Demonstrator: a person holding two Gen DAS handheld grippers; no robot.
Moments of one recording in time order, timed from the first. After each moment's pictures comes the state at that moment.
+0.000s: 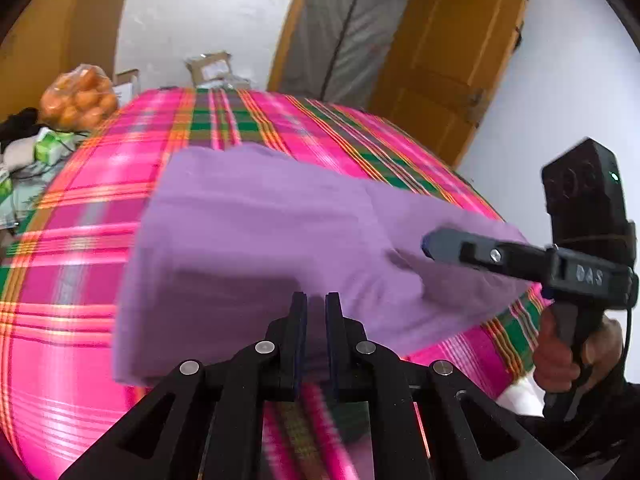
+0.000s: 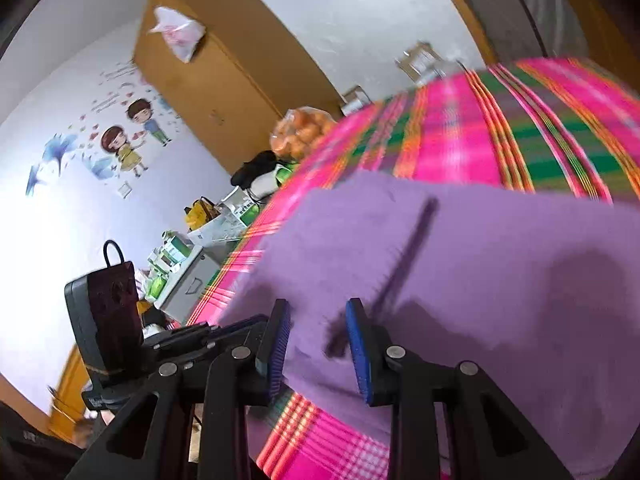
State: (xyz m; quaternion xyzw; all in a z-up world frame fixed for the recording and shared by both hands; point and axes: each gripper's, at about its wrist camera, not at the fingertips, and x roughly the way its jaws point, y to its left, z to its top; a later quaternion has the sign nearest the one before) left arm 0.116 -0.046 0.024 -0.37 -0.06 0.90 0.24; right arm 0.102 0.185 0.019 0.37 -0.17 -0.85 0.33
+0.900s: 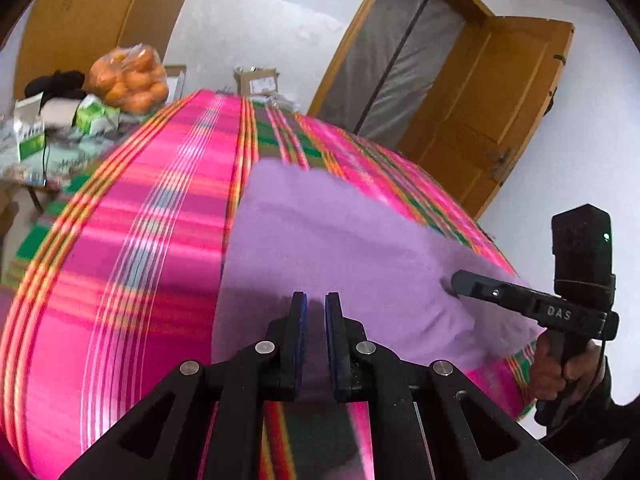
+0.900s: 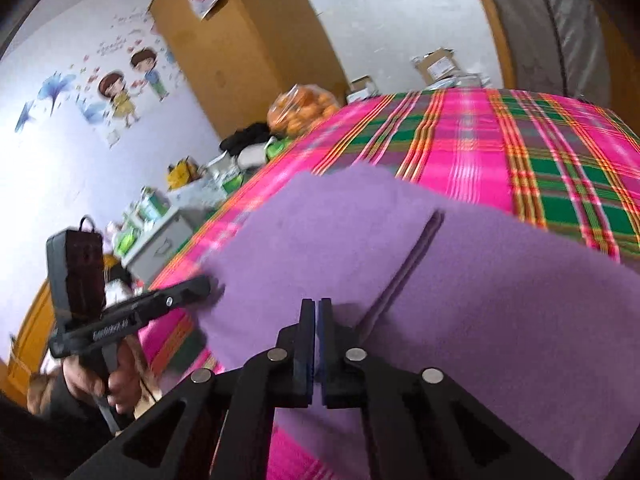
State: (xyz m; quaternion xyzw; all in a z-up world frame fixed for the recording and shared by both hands) left arm 0.108 -0.098 0.017 -0.33 -0.14 0.91 0.21; right arm 0.078 0.169 0.013 0.38 -0.09 -0.86 0.31
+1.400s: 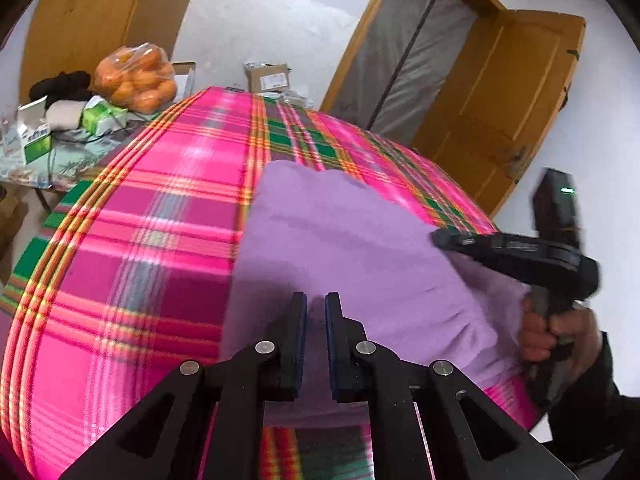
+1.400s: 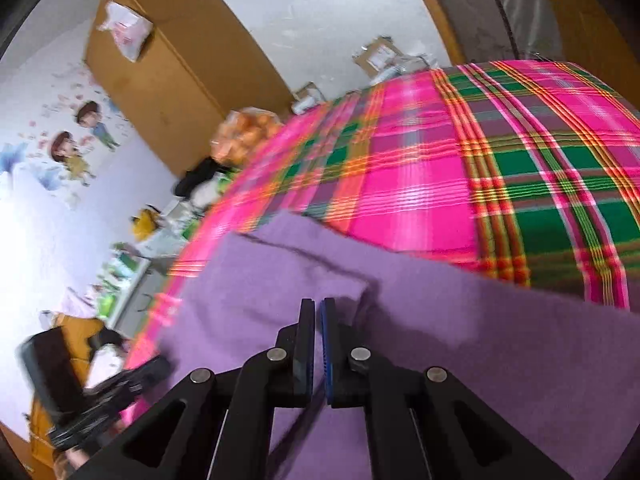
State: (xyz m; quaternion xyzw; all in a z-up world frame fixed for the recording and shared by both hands) left arm 0.088 -0.092 0.015 -0.35 -0.13 0.91 0.19; right arm -0.004 0.190 -0.002 0.42 -0.17 -0.86 0.24
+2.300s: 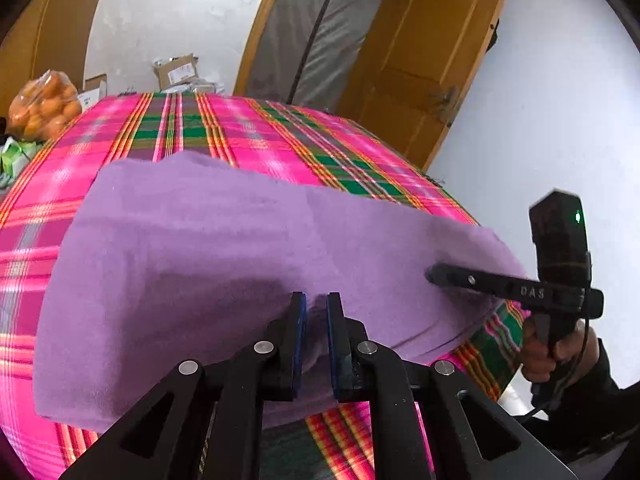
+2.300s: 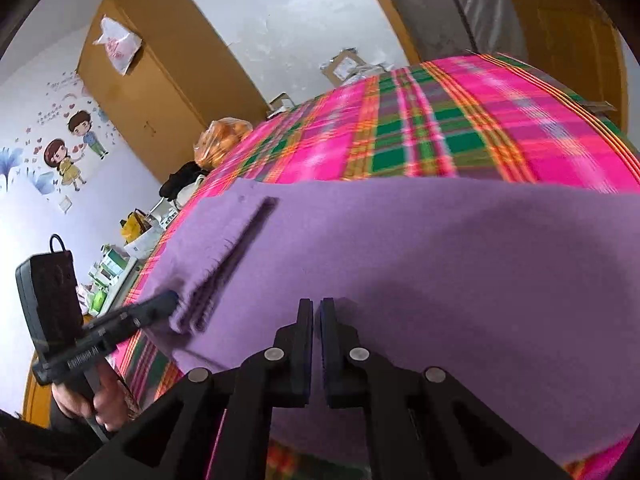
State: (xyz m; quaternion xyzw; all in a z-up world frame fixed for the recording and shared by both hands) left arm 0.103 0.011 0.023 -0.35 -0.06 0.88 0.30; right arm 0.104 0.298 -0.011 0.40 -0.18 -0.88 0.20
